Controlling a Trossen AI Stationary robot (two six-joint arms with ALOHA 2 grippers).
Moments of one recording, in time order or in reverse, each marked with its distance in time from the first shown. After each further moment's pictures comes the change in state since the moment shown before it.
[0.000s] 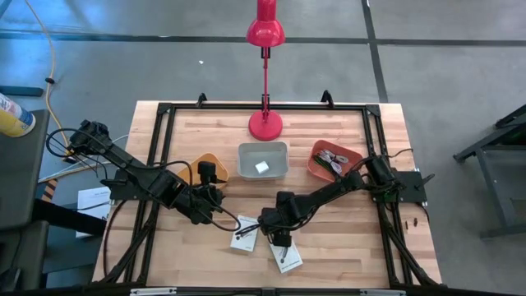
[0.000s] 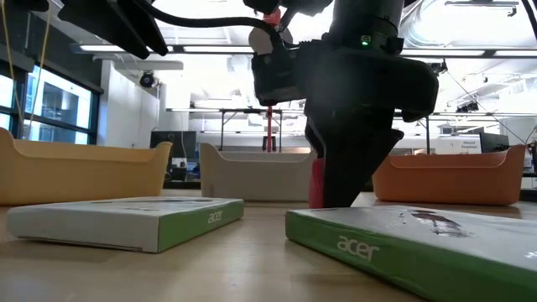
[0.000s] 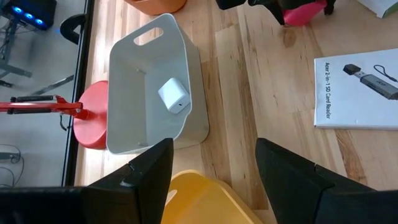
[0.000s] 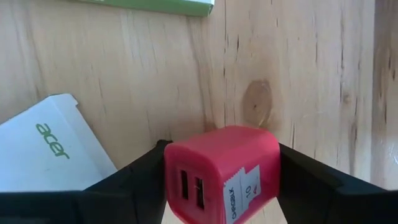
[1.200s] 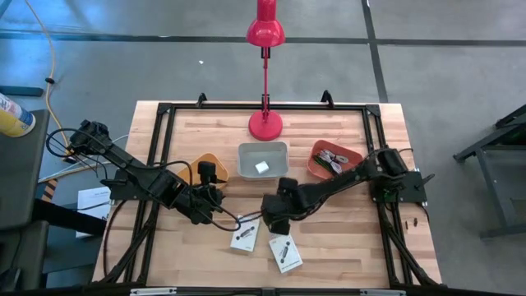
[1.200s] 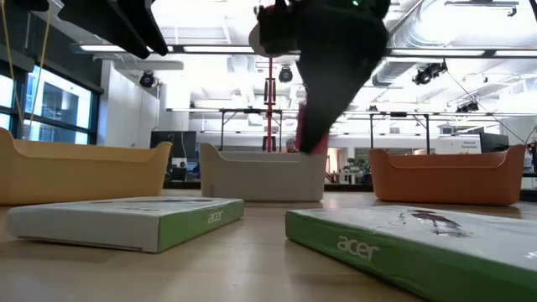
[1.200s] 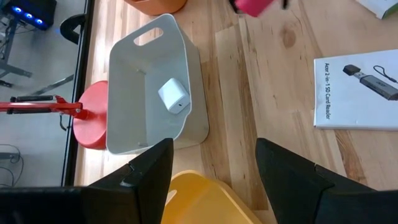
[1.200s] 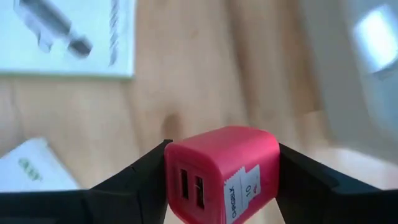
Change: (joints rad) left arm 0.000 0.000 0.000 0.002 0.000 -0.001; right arm -0.040 -0.141 0.004 -0.067 0.183 0.013
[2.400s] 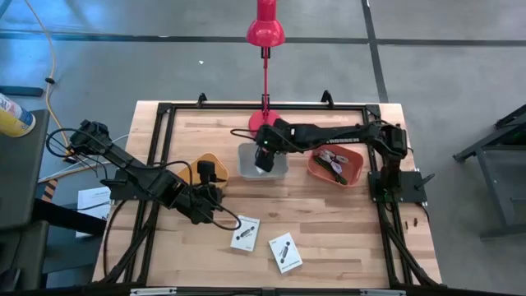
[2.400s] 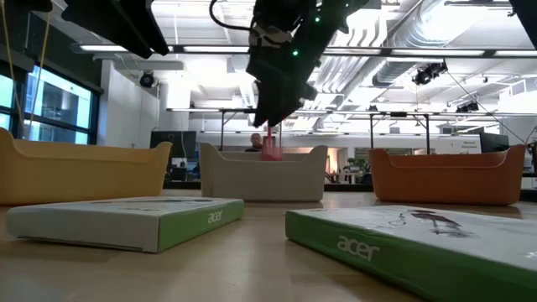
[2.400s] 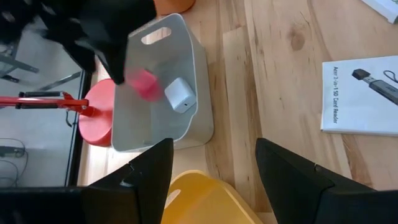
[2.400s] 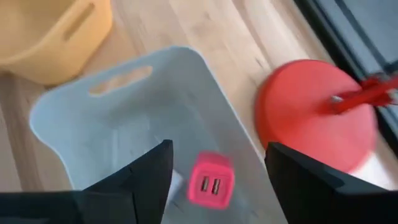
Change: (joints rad) left arm 0.000 0.000 0.000 -0.002 -0.025 -0.024; right arm -0.463 -0.069 0.000 0.270 -0.034 -0.293
